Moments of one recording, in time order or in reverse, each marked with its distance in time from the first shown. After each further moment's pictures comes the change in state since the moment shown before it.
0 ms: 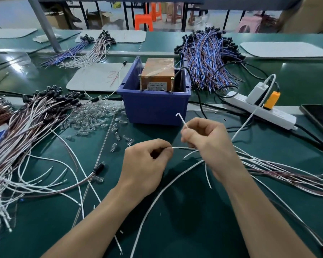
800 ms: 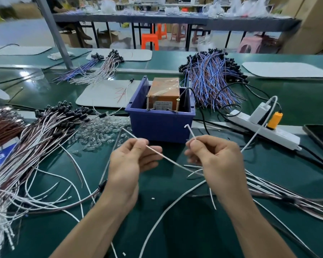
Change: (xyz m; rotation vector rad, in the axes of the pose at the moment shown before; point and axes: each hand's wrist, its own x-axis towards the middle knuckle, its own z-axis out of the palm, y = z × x) left_hand 0.024 0.014 -0.028 -0.822 0.192 -0.468; right_hand -0.010 -0.022 0.011 -0.095 0.235 -0.049
